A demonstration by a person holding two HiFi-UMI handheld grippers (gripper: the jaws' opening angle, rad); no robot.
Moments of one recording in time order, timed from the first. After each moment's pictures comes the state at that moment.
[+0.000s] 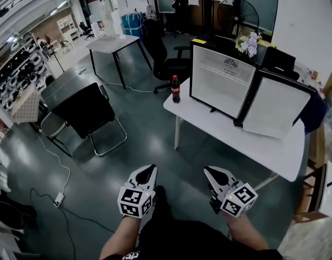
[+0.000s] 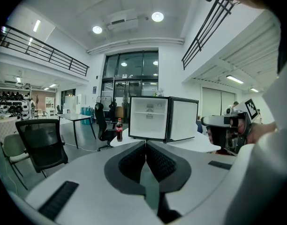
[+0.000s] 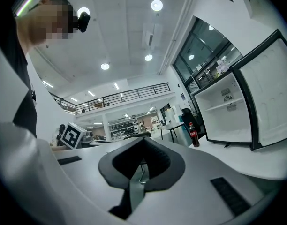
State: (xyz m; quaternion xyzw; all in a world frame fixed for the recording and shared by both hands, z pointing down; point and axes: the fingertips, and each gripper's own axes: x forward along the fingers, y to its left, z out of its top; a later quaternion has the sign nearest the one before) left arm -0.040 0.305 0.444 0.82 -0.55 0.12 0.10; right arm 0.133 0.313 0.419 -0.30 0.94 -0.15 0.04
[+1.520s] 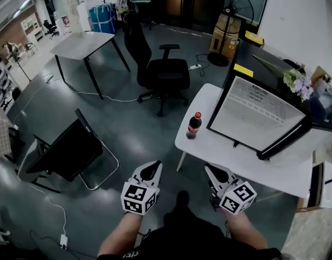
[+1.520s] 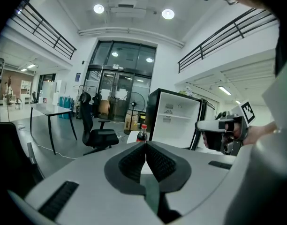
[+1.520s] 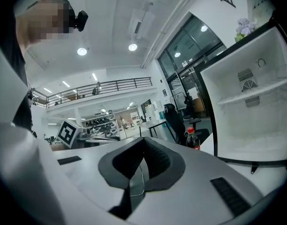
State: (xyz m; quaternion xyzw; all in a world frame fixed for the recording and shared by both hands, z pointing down) left arm -0.241 -0.136 0.477 0.89 -0.43 0.11 0.14; right arm -0.090 -0.099 0.450 -0.42 0.89 -0.17 0.00
